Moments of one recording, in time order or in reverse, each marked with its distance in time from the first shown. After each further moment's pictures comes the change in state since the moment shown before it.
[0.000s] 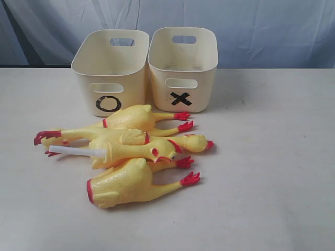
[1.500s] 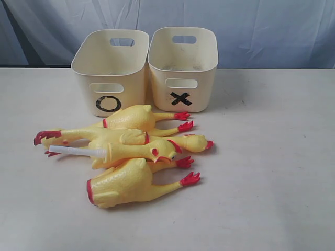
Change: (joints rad) left arm 0.000 0.000 0.000 0.000 0.000 0.000; right arm 0.000 0.000 0.000 0.702 -0.356 0.000
